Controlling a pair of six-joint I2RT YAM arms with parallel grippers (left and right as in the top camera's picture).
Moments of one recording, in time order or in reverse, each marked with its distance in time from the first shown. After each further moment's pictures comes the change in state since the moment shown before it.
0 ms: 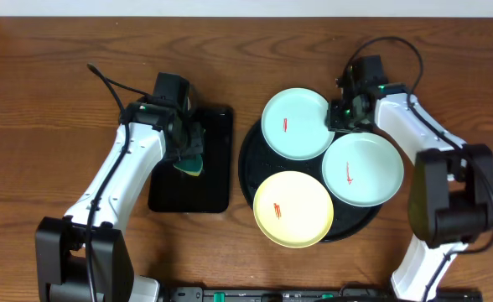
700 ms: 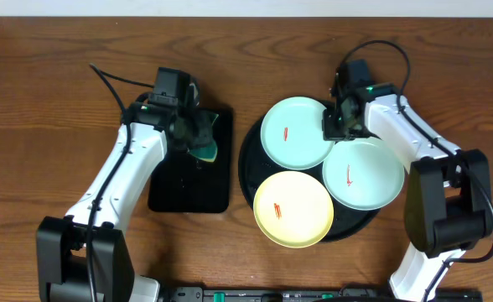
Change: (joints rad) left arm -0.018 0.000 0.000 0.153 0.132 -0.043; right arm 0.084 -0.050 0.006 -0.164 0.150 0.018
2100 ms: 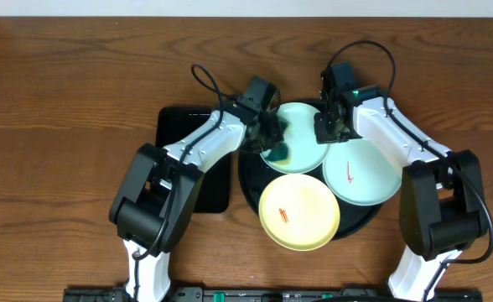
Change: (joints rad) left arm -0.309 0.417 0.188 0.188 0.053 -0.372; right arm 0.057 -0.002 -0.001 0.003 0.074 -0.001
